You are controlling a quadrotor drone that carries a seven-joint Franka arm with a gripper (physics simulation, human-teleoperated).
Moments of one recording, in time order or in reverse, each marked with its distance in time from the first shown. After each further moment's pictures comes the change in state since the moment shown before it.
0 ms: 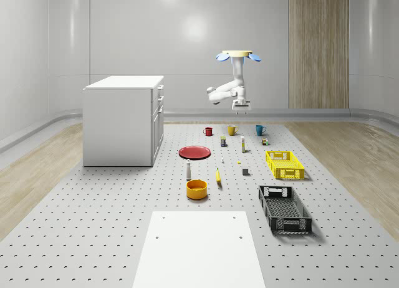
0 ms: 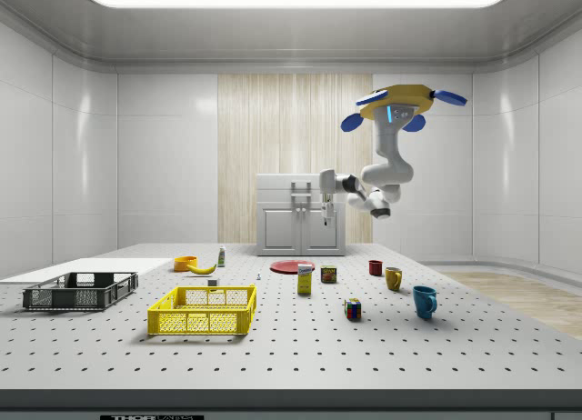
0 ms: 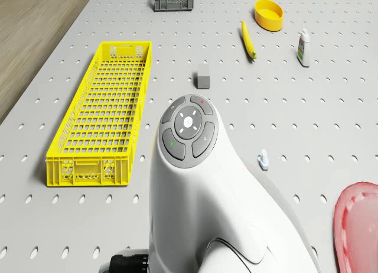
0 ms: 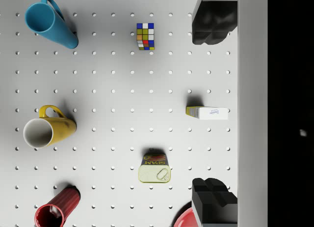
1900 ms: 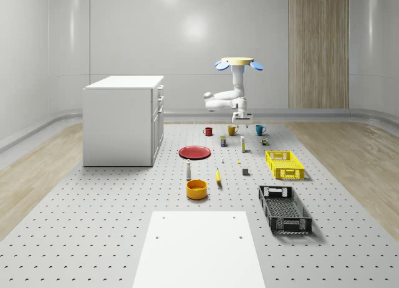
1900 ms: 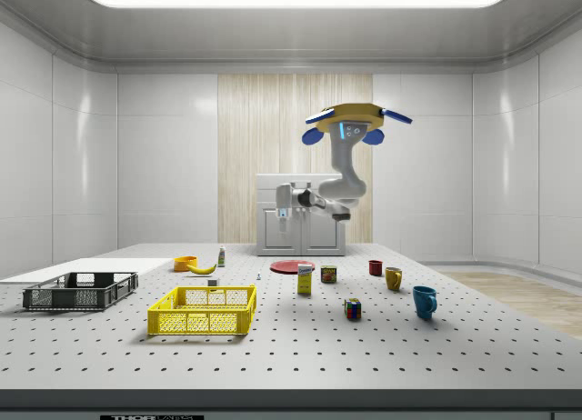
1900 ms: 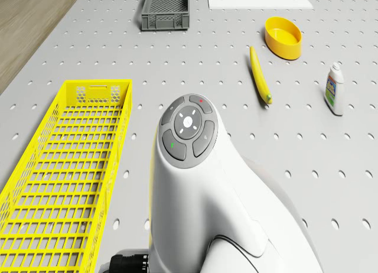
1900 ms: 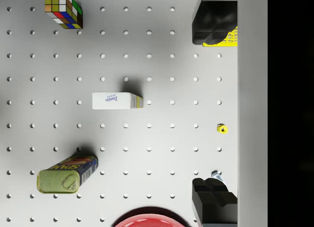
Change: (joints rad) arm -0.049 -0.163 0.044 0.011 0.081 0.150 0.046
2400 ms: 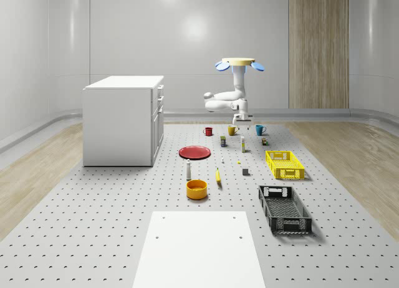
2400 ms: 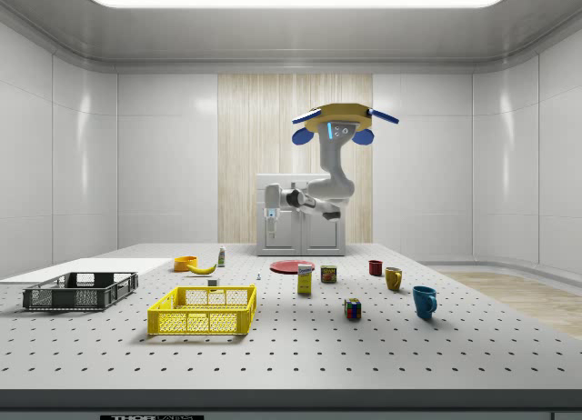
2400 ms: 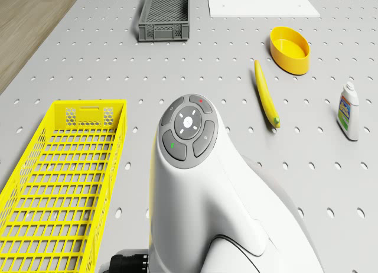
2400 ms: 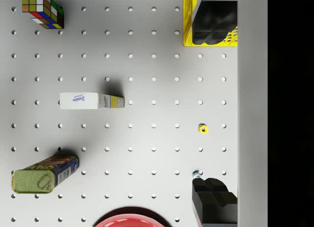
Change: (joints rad) arm -0.009 -0.034 0.007 0.002 0.015 0.031 0.008
